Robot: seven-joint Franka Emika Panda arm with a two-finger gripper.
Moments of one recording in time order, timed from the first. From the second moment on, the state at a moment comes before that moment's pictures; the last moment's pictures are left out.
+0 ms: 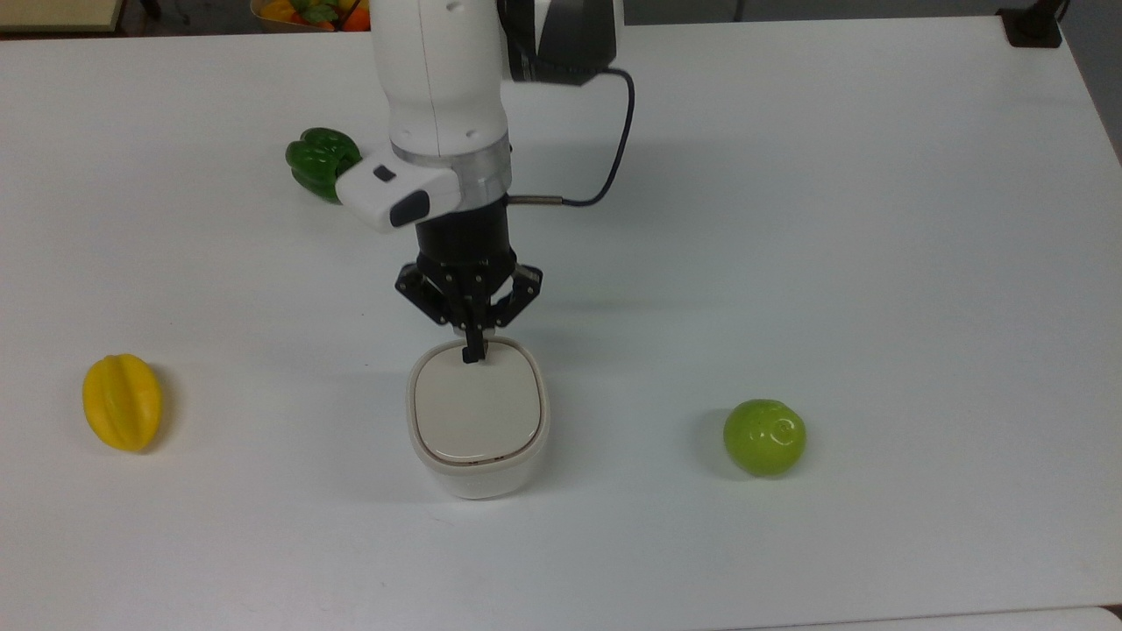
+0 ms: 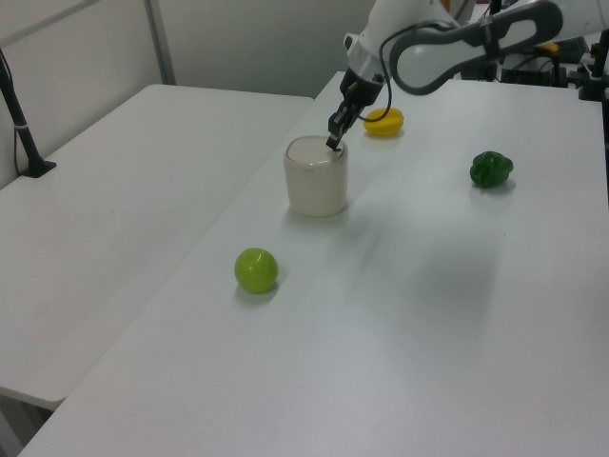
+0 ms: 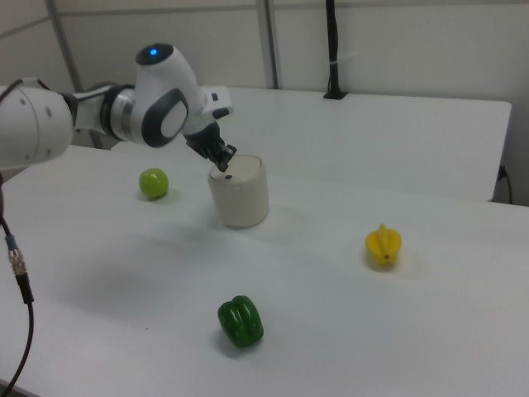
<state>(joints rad) 0.18 0.49 -0.11 -1.47 0.11 2.40 0.06</state>
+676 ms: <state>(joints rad) 0.17 0.21 -0.12 -1.46 0.11 1.68 0.22</state>
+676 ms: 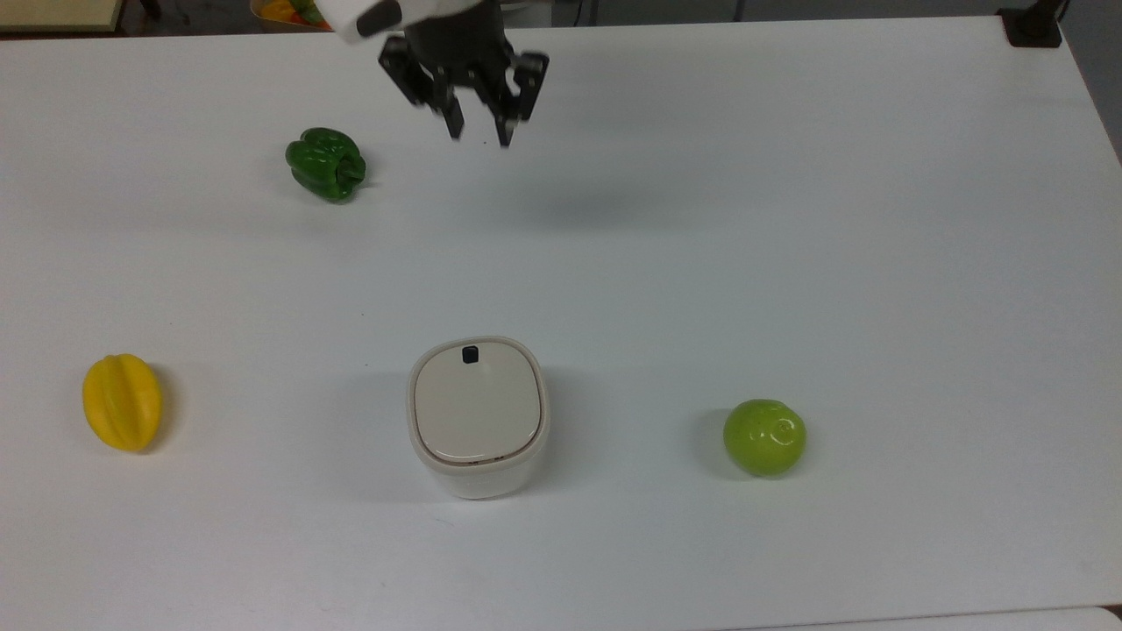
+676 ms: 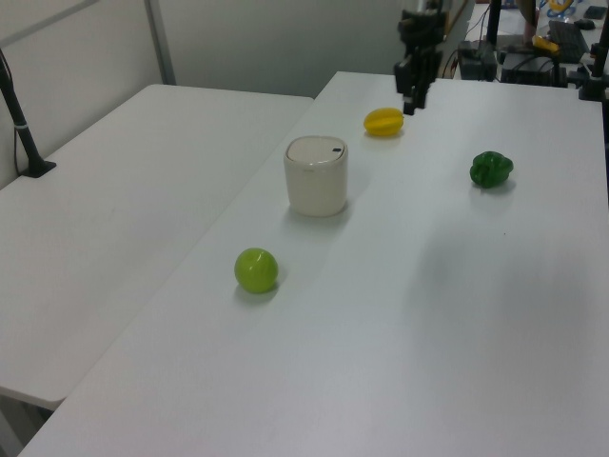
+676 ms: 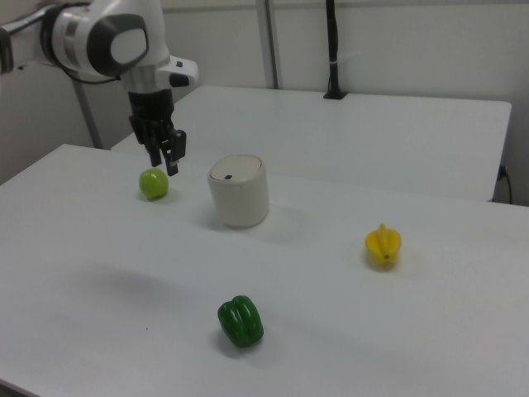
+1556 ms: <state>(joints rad) 0.13 0.15 -0.12 -1.47 -0.01 1.59 0.21</state>
